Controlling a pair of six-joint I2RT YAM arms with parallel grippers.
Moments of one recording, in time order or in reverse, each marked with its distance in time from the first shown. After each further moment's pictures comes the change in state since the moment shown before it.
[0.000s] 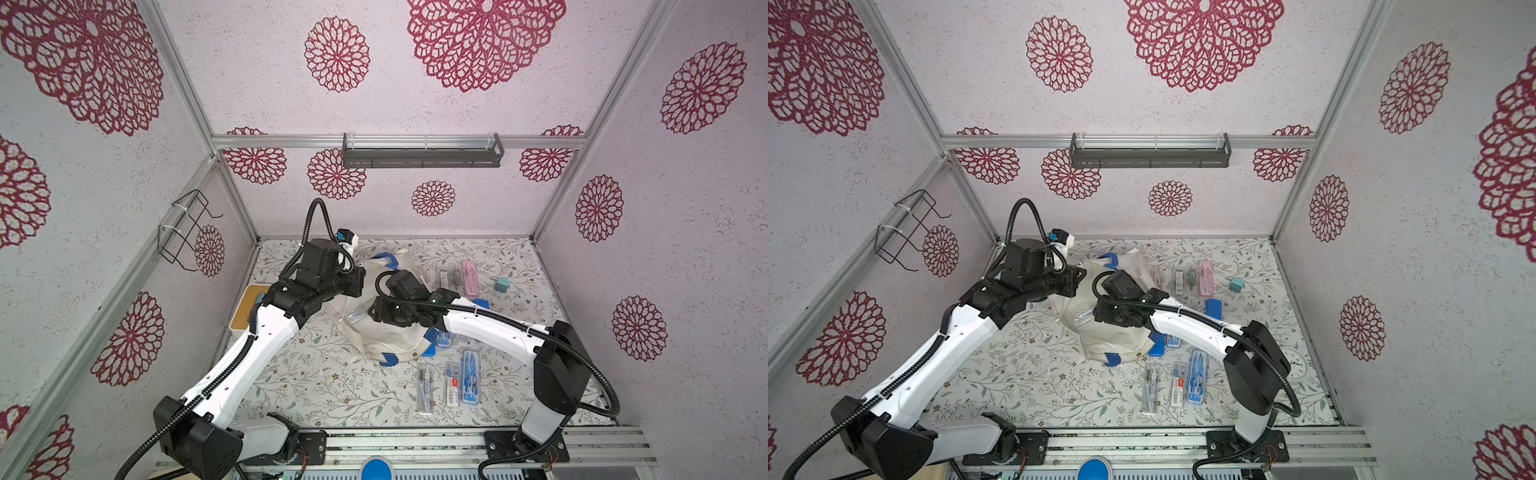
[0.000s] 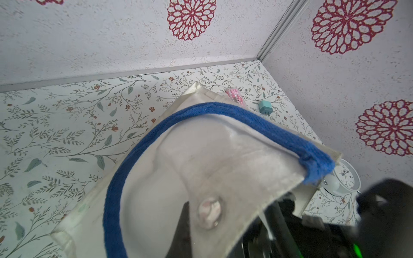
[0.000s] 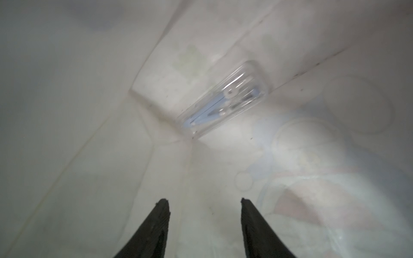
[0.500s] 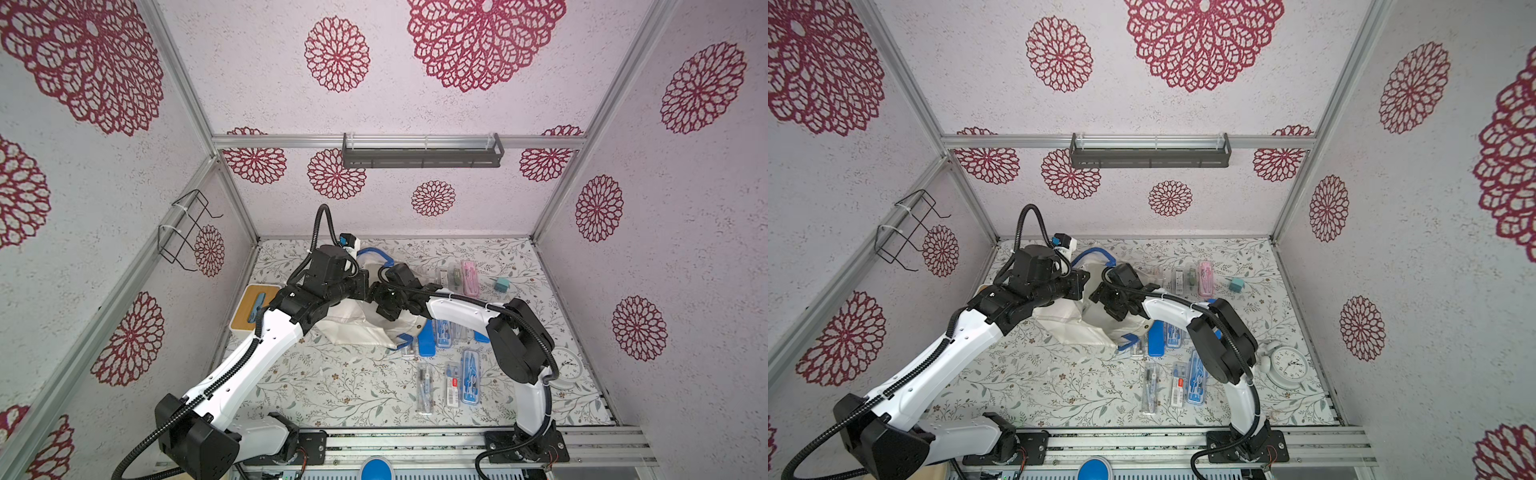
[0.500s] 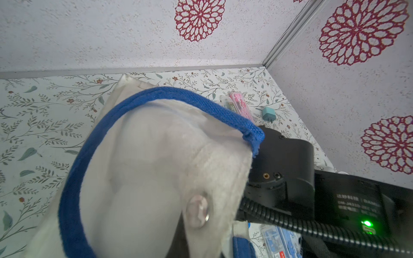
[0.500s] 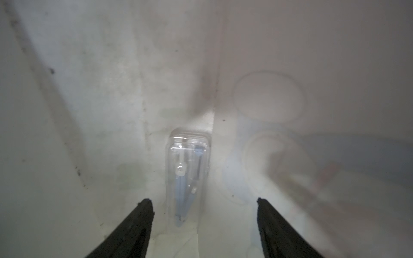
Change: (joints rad) left arm -0.066 -0.010 -0.063 0.057 -0.093 -0.088; right arm -0.078 0.285 0.088 0.271 -0.158 0.293
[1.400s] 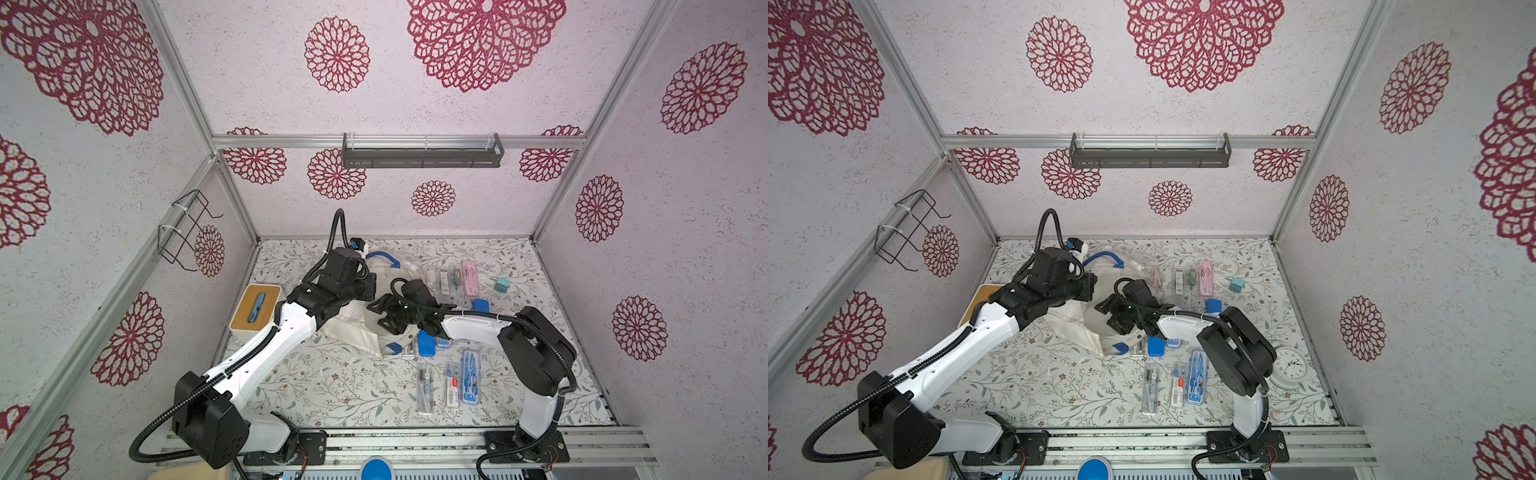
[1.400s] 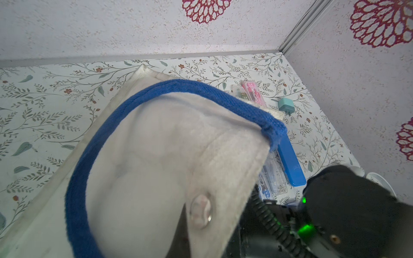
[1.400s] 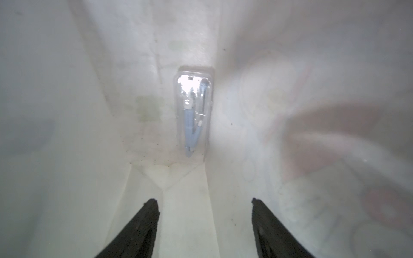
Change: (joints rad) left arm -0.022 0.097 -0.003 0.036 -0.060 -0.006; right arm -0.005 -0.179 -0.344 0.332 -0.090 0.164
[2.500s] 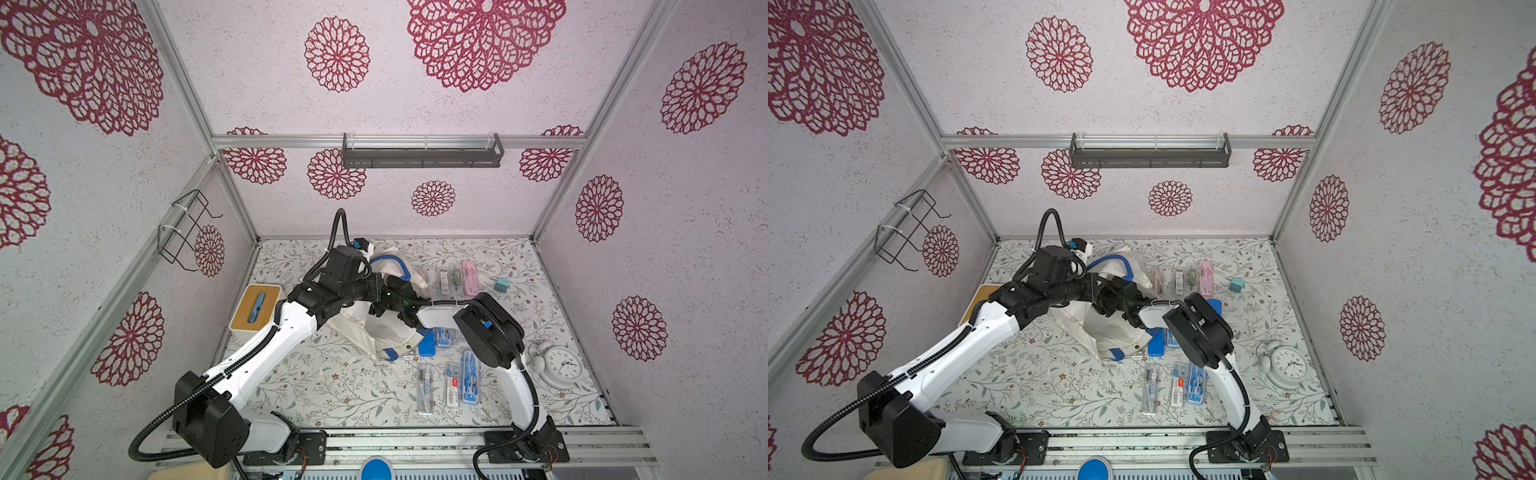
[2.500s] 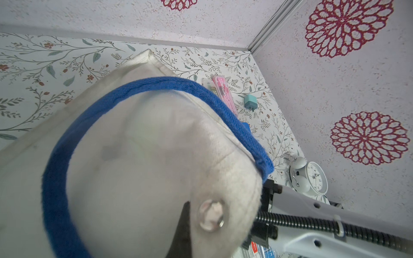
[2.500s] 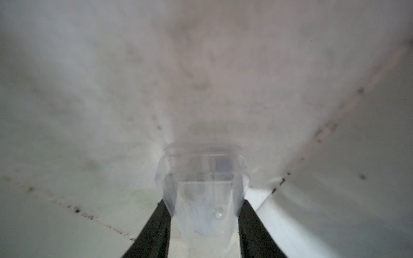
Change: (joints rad) left arm -0.011 0.002 0.023 -0.008 0.176 -0.118; right arm -0.025 0.391 0.283 0.350 0.022 0.208
